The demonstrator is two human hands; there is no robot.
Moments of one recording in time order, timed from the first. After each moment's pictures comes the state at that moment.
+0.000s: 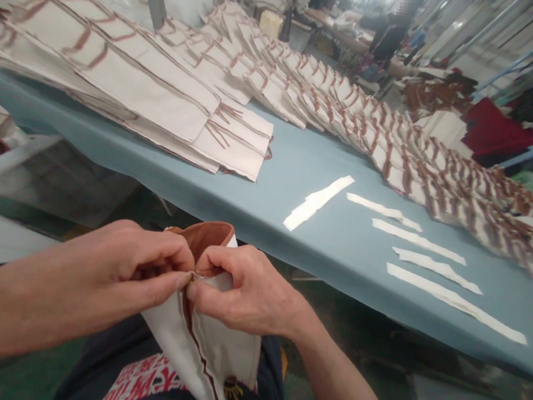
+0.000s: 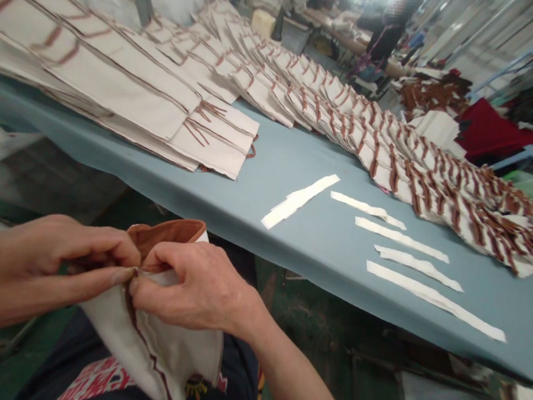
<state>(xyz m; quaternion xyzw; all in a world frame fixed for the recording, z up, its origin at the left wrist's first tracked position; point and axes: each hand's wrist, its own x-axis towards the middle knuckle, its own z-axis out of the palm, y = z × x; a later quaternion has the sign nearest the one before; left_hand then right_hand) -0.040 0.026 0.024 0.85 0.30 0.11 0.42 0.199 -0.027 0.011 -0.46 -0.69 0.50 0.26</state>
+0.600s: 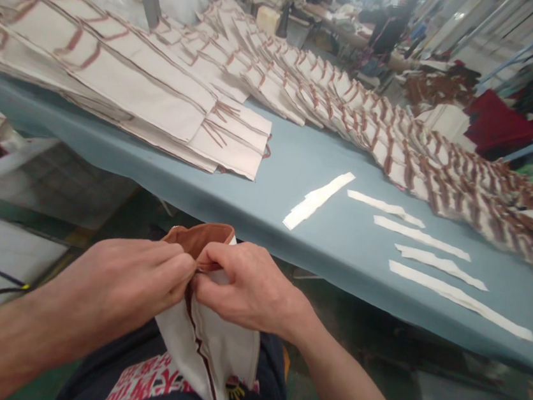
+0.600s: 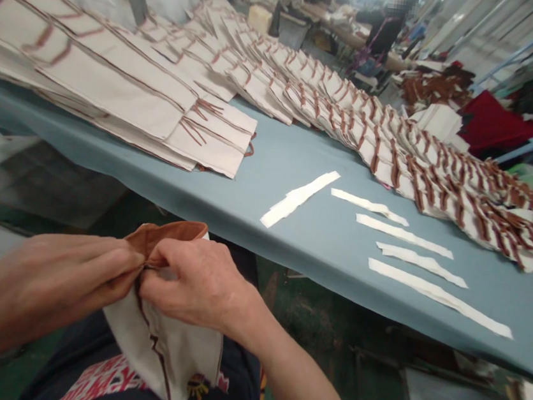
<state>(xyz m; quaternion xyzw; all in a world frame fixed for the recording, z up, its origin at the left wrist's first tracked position) -0.032 0.014 0.001 0.95 0.18 0.24 0.06 0.192 -0.020 0.019 -0.54 -0.72 0.42 0.16</state>
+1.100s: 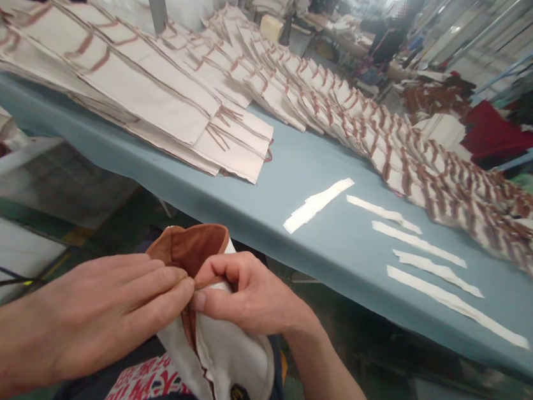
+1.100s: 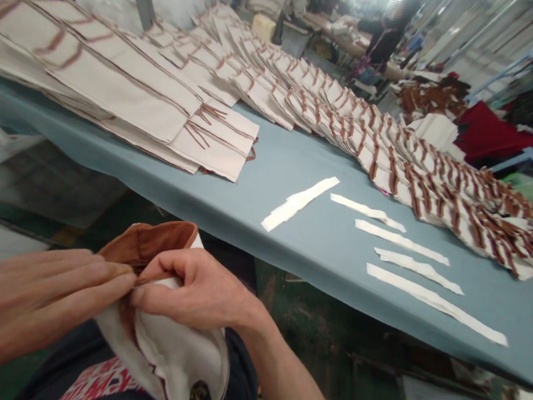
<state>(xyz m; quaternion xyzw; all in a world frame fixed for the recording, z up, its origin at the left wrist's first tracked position) -0.053 0.001 0.004 0.96 0.12 0.24 0.11 0.201 -0.025 -0.003 -0.37 -0.49 0.74 0.28</state>
